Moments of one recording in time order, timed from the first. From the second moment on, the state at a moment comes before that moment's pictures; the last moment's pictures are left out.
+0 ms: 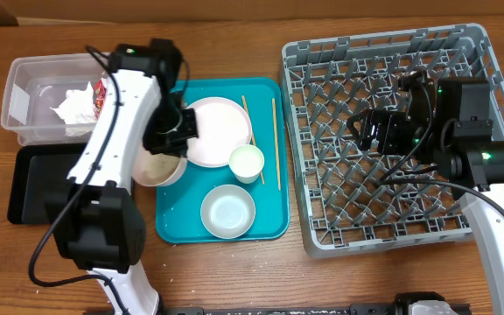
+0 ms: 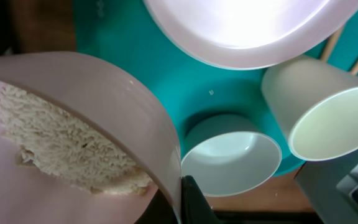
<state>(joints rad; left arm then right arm) -0.12 1.95 1.78 -1.57 0.14 -0.33 0.04 1.27 1.22 -0.85 -0.40 0.17</state>
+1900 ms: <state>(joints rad) 0.87 1.82 1.35 -1.09 1.21 0.20 0.04 1.27 1.22 -0.86 -0.42 0.17</state>
